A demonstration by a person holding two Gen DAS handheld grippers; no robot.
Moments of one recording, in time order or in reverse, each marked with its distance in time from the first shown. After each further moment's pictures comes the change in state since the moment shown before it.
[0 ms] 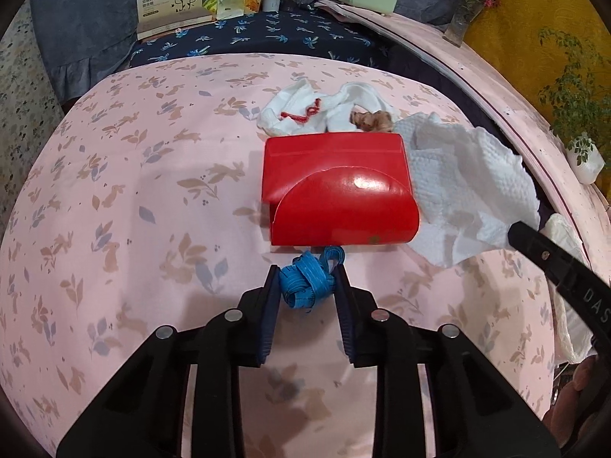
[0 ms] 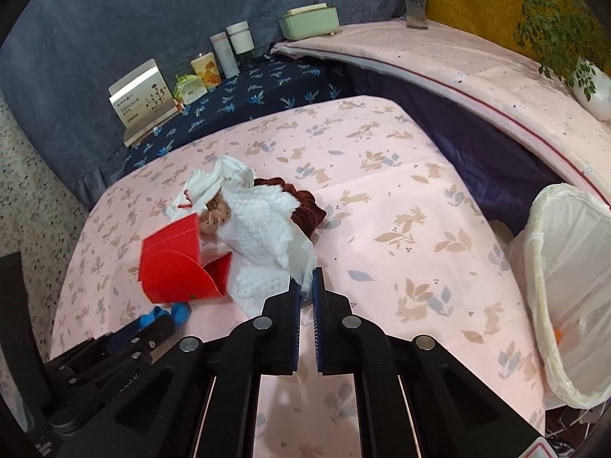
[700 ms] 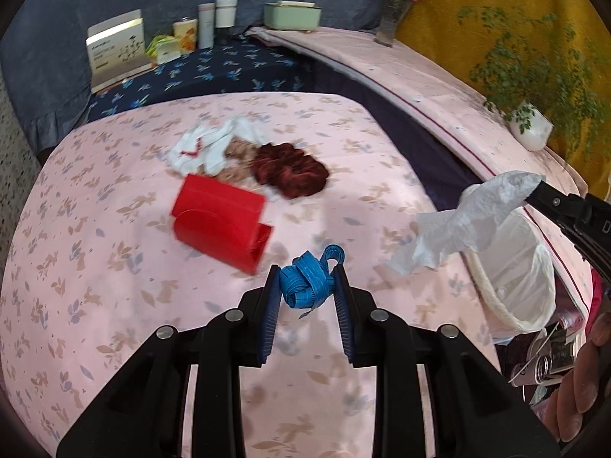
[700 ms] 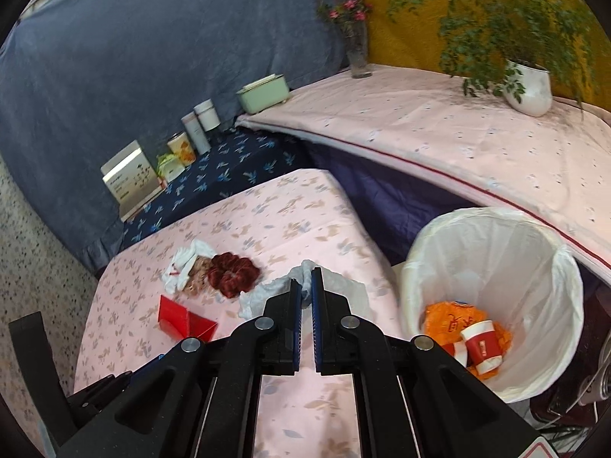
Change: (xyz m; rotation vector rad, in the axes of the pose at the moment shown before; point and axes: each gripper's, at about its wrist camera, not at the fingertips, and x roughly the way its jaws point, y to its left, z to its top) left arm -0.063 -0.107 -0.020 0.166 -0.073 -0.092; right arm -0.112 -0.090 0.004 0.152 -0.202 -0.031
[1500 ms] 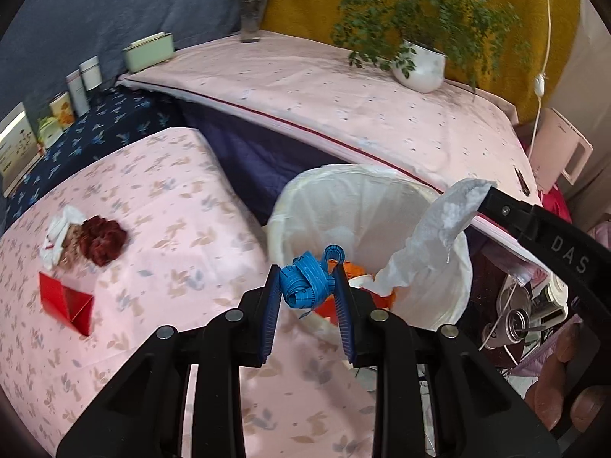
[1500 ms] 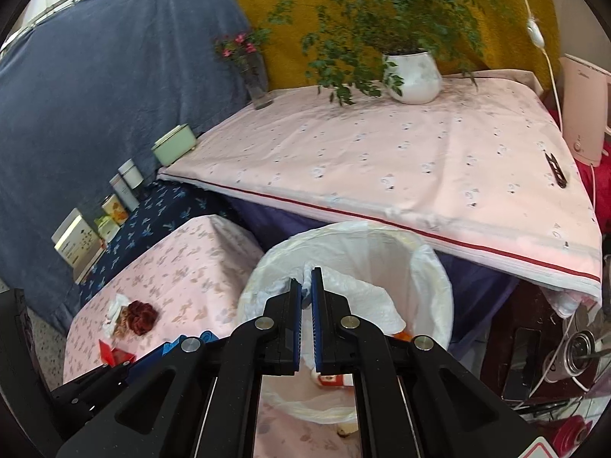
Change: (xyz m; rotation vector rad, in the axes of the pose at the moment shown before) left arm 0.012 -0.199 0.005 0.327 0.009 -0.181; right arm -0.058 -0.162 0.009 0.206 -0.086 -0.171
